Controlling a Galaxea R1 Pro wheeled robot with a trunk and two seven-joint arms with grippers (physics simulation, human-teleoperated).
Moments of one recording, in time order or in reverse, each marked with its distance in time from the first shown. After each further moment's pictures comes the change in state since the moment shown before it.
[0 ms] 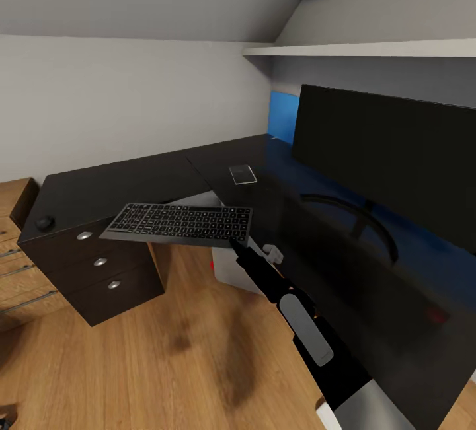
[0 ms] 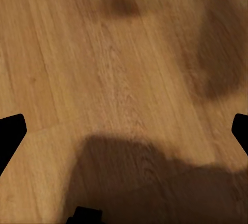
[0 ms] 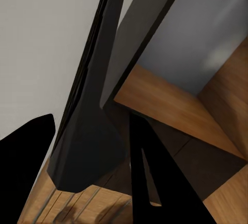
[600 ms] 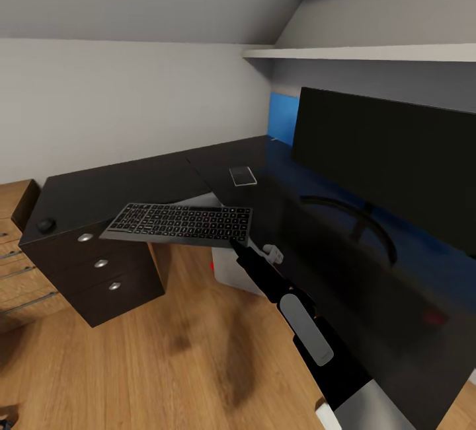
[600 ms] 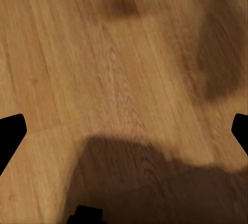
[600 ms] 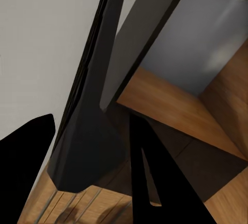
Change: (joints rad) left arm 0.000 0.000 0.000 0.000 0.001 0.000 0.002; right arm 0.000 0.000 -0.001 -0.001 0.000 -0.001 0.001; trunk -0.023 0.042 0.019
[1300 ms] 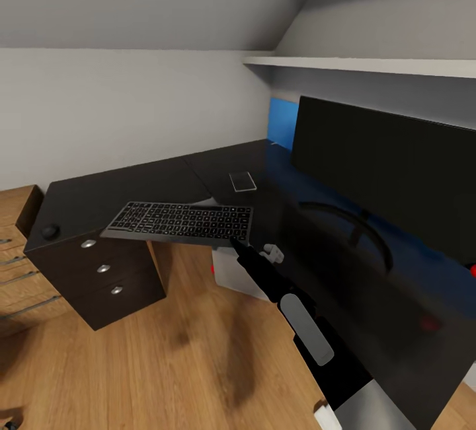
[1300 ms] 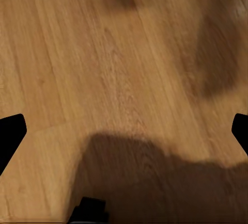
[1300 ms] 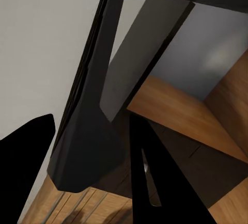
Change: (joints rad) left arm 0.000 0.000 0.002 0.014 0.001 0.000 0.002; right arm 0.000 -0.002 -0.001 -0.004 -0.002 -0.004 0.001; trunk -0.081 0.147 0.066
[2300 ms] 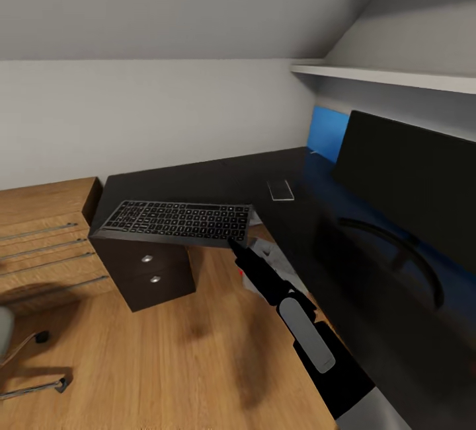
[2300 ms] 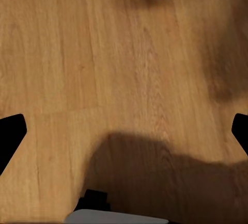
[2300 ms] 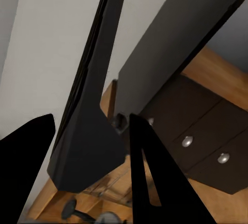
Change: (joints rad) left arm 0.000 0.000 0.001 0.008 0.001 0.000 0.001; right arm 0.026 0.000 0.015 -0.047 0.009 -0.006 -0.003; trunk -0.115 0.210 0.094
